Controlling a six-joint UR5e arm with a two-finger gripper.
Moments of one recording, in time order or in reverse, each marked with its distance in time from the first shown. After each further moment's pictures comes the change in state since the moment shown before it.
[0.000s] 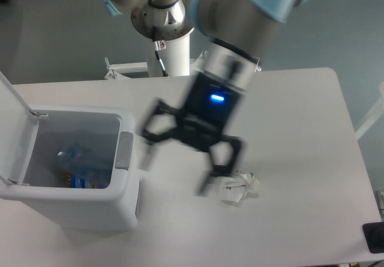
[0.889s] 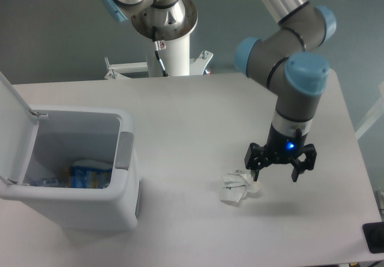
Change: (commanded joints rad) arm 0.016 -0.104 -0.241 -0.038 0.503 0.259
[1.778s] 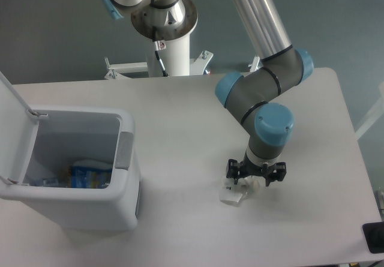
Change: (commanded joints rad) arm -0.074 -0.098 -0.002 -0.022 0.150 -0.009
